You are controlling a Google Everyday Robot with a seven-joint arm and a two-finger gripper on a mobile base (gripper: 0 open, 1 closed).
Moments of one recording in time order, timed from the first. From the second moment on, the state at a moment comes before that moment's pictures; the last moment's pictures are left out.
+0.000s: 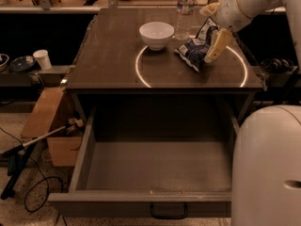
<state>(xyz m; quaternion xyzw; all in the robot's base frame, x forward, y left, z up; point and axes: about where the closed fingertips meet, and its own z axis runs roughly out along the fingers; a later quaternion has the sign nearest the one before) 0.736 -0.190 0.905 -0.68 0.64 0.05 0.35</state>
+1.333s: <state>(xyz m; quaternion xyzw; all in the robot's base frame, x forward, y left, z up) 0.765 -0.214 0.873 -0.66 0.67 0.02 0.33</state>
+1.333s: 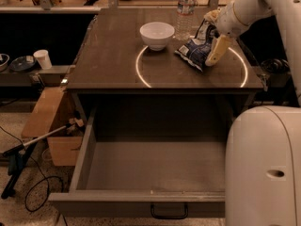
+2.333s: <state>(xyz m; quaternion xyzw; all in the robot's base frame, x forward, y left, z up) 0.766 -0.213 0.873 -0.66 0.67 0.02 0.33</state>
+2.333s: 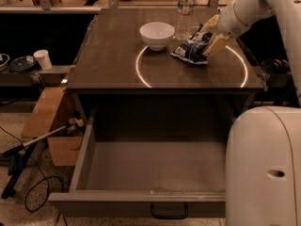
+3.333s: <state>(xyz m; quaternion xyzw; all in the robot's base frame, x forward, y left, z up) 0.766 -0.210 0.878 -0.66 0.67 0.02 0.33</state>
